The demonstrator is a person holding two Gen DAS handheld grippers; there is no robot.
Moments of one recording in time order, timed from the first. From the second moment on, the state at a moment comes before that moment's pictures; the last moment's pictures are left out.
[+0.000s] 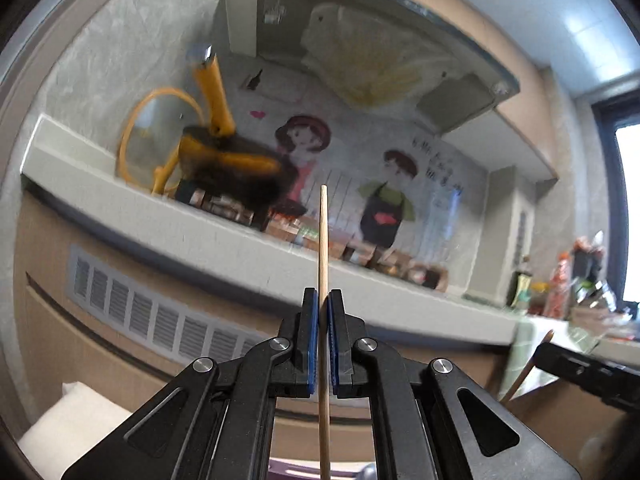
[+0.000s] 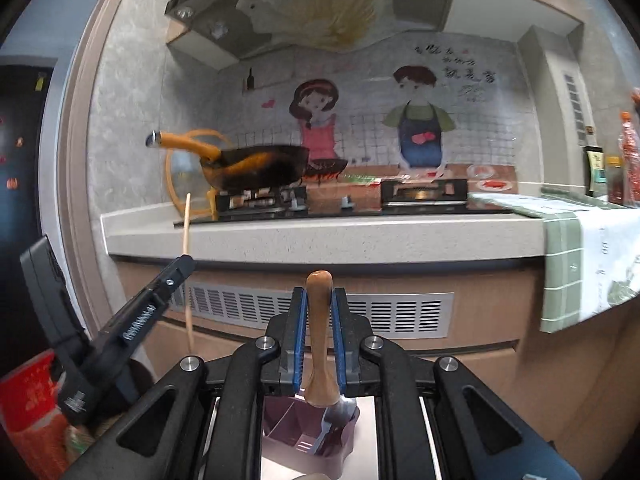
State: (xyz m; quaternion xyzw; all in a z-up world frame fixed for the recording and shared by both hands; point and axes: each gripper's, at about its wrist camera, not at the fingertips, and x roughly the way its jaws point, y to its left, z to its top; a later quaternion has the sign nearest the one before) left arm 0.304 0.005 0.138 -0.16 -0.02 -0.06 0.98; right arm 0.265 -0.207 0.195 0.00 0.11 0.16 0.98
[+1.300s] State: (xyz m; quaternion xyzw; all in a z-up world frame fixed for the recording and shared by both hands) left arm 0.289 0.016 0.038 -0.19 0.24 -0.12 0.94; right arm 0.300 -0.194 0.057 -0.01 0.32 0.16 0.93
